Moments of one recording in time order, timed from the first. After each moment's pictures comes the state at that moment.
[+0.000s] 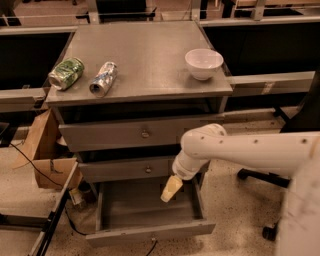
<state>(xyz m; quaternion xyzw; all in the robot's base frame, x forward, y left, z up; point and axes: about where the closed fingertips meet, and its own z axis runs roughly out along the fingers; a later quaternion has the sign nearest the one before) 0.561 -0.069 0.537 -0.50 0.85 0.08 0.13</state>
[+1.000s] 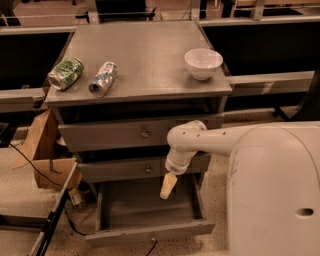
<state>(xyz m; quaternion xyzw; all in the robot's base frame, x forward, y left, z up) 0.603 -0.056 0.478 -0.56 0.82 0.06 0.07</state>
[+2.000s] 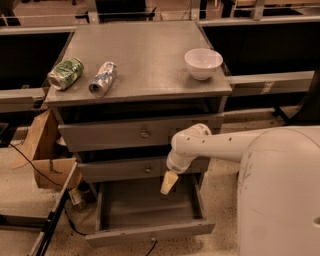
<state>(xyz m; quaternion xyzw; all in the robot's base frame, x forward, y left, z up) 0.629 -0.053 0.483 -0.58 0.80 0.03 0.15</state>
